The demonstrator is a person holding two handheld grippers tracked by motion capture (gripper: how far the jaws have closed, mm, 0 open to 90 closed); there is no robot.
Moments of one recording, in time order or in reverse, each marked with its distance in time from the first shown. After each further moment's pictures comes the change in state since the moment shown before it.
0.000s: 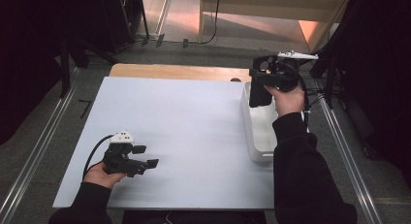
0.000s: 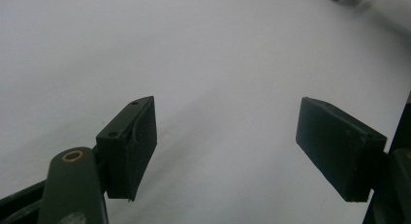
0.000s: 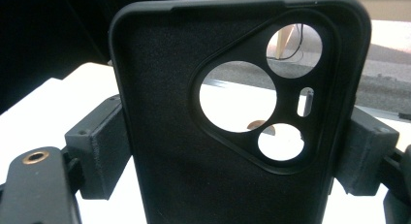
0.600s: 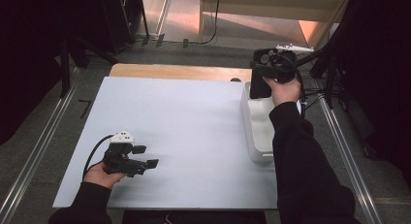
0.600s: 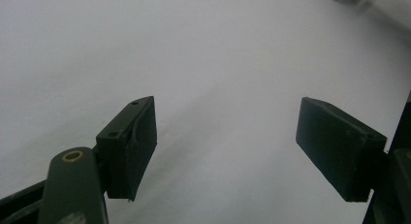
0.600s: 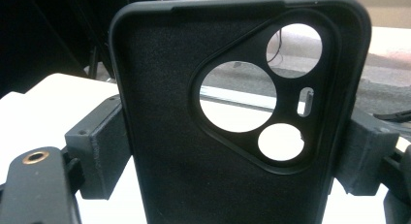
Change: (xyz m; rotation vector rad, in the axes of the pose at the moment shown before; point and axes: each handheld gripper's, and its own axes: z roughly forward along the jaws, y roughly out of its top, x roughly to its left) left arm 0.001 0.000 0.000 0.010 -0.001 0.002; right arm -0.014 0.013 0.026 -0.012 -0.081 0.000
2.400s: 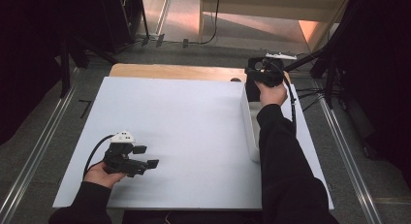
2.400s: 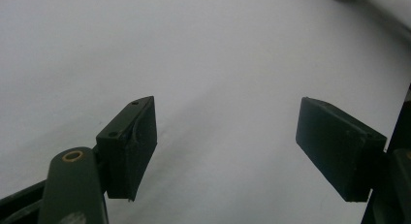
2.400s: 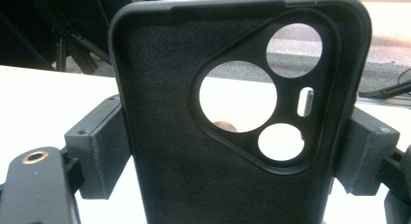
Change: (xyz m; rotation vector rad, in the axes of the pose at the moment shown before) left arm 0.000 0.000 0.001 0.000 -0.008 0.002; right arm -0.015 -0.033 0.061 0.038 -0.084 0.054
